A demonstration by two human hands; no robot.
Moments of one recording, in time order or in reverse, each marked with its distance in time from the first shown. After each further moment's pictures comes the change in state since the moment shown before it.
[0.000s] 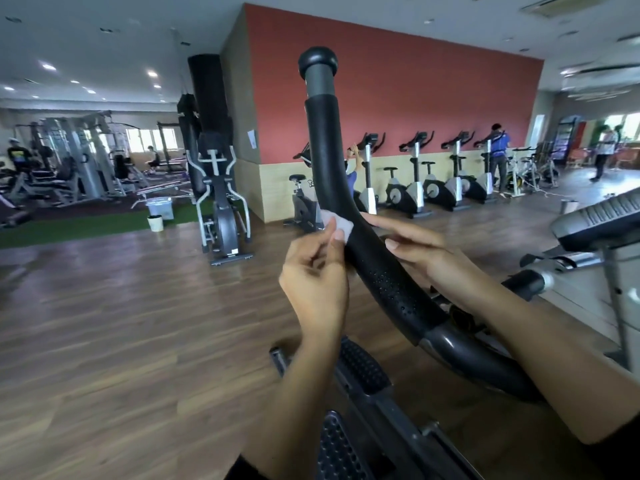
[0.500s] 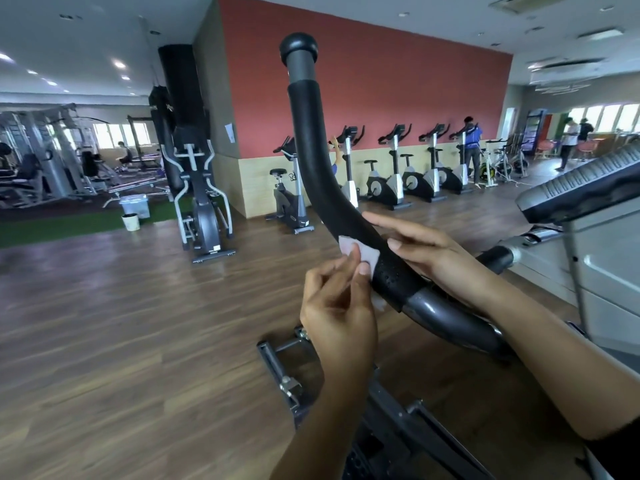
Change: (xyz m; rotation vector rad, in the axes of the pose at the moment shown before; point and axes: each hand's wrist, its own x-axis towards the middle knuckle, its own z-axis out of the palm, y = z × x) left_hand -0.074 0.001 -0.015 -0.066 -0.066 0.047; right_hand -0.040 -0.001 0.003 0.082 -0.022 0.000
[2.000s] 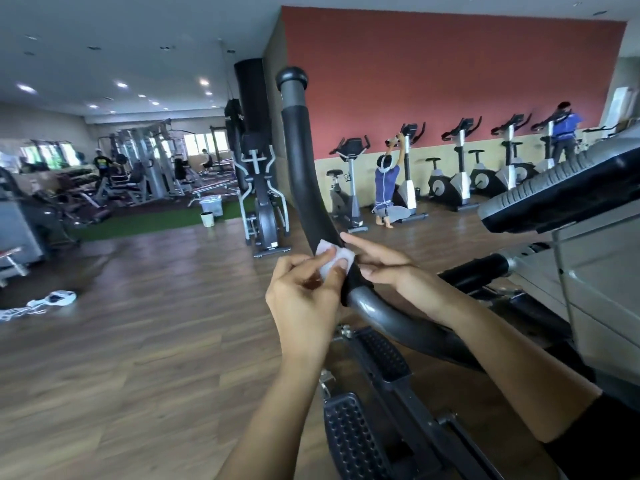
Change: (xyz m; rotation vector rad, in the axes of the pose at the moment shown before) left_hand -0.014 0.047 0.018 0.454 0.048 0.065; right_hand -0.021 0.013 -0.023 -0.011 -0.214 0.026
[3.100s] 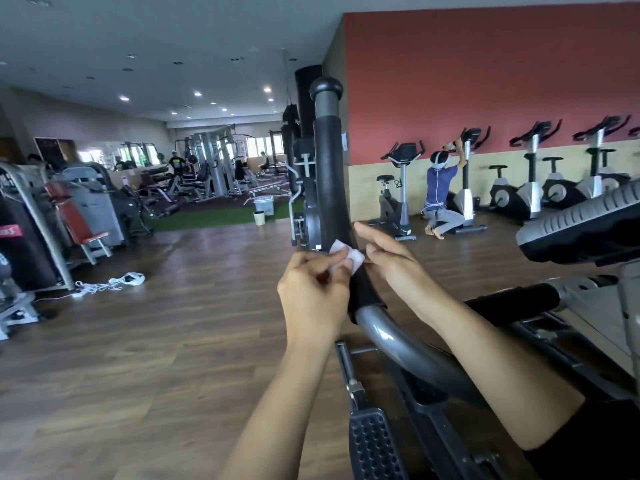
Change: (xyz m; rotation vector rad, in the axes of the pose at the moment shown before) left_hand 0.019 0.005 0.012 0.277 0.033 0.002; right_hand 0.049 0.002 0.006 0.160 0.139 -0.055
